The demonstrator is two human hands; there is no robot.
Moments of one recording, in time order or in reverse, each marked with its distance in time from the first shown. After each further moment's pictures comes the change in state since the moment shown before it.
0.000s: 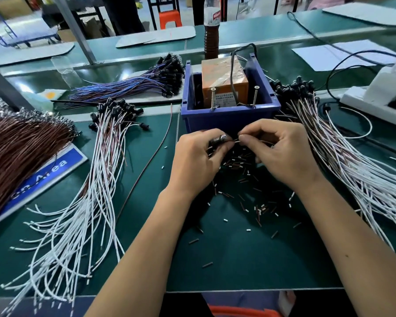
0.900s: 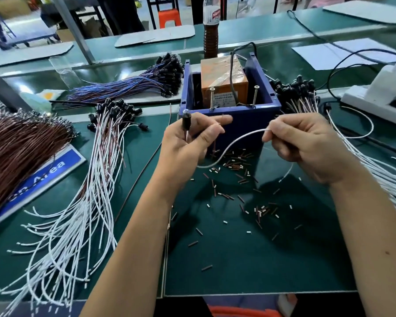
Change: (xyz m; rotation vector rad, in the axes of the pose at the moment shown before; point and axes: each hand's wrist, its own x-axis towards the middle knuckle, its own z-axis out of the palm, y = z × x) left_hand 0.005 0.016 -0.028 -0.721 -0.042 -0.257; right_hand 0.005 0.008 -0.039 0.492 -0.188 0.288
